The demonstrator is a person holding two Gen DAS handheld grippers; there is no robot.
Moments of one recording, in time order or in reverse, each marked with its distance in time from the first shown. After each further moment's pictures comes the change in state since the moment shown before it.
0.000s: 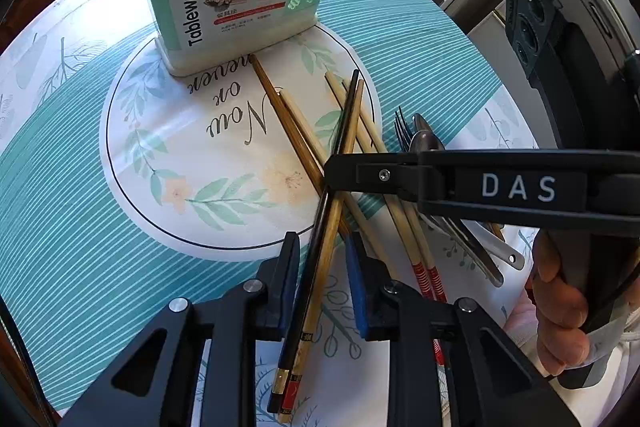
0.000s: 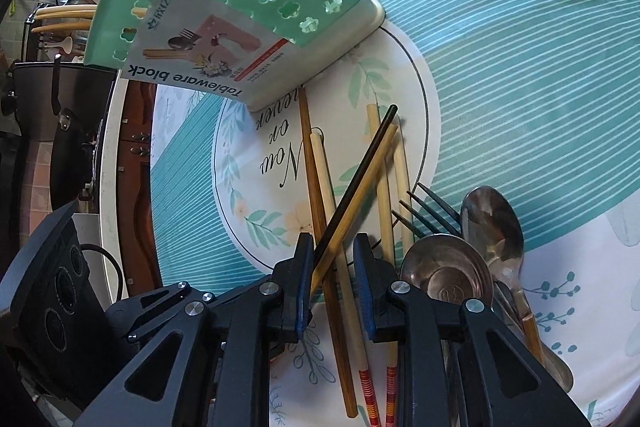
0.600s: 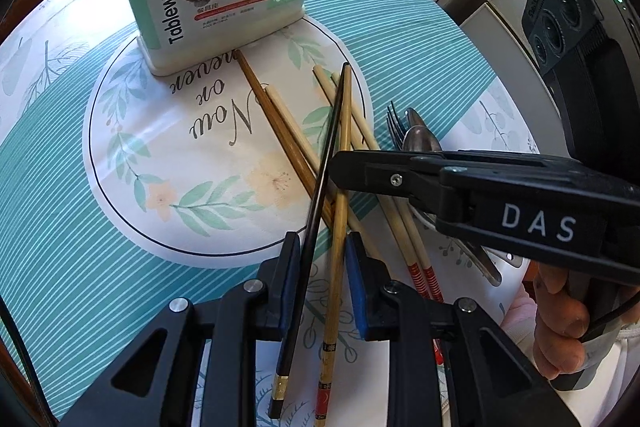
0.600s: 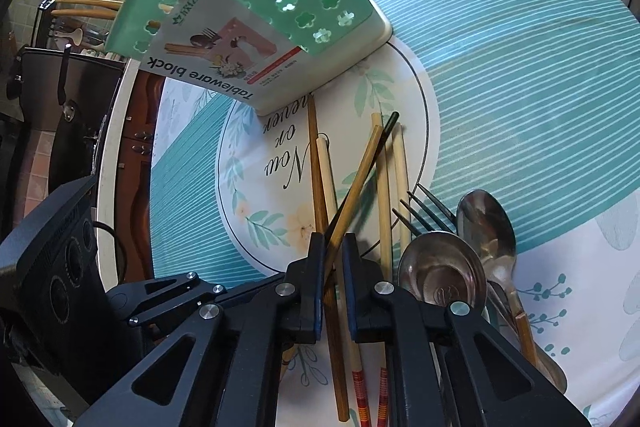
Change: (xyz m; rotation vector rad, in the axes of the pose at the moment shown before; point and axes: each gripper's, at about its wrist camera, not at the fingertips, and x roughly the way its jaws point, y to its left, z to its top) left arm 0.011 -0.004 0.005 0.028 0.023 -0.028; right arm -0.014 -0.001 -0.010 -0.058 -0.062 -0.012
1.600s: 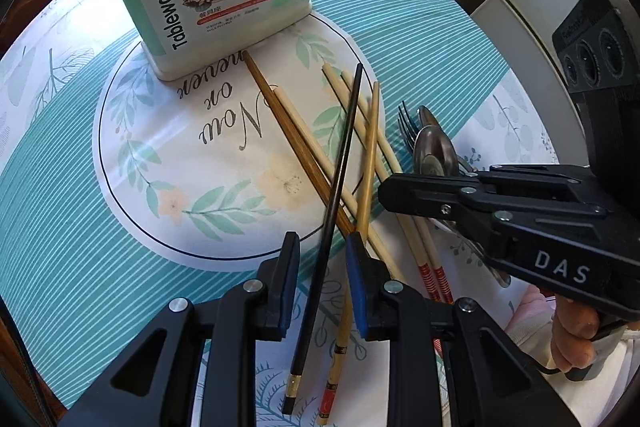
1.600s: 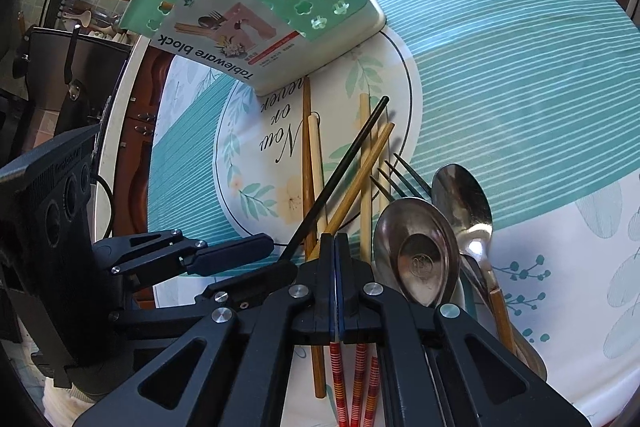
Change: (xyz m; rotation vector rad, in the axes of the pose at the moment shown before) left arm 0.000 -0.002 0.010 0.016 0.054 0.065; right arm -0.020 -0.017 -0.012 -0.048 0.031 0.009
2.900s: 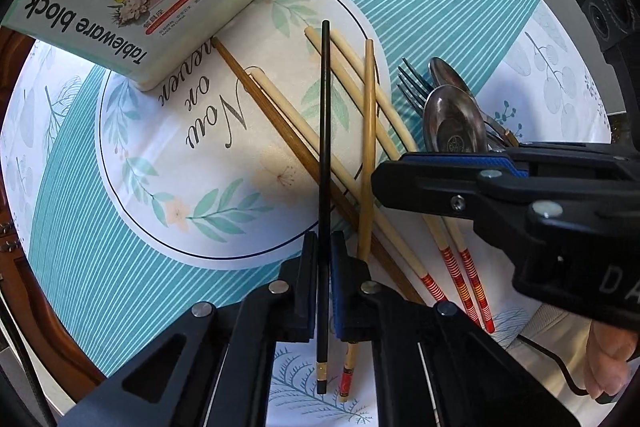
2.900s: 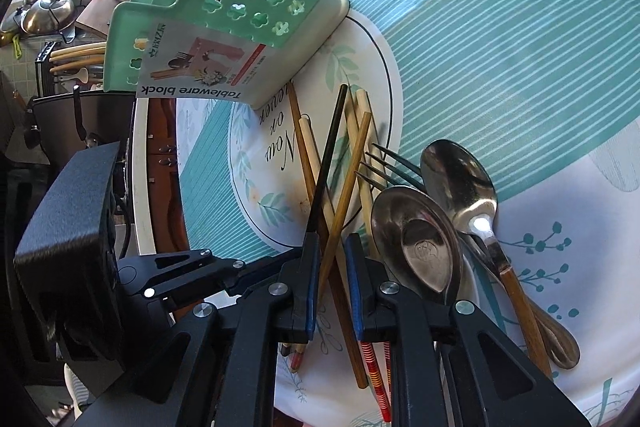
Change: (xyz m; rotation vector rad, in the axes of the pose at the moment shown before) left arm 0.039 -0.065 0.050 0.113 0.216 0.202; right arm -0.024 -0.046 0.000 0.208 0.042 0.162
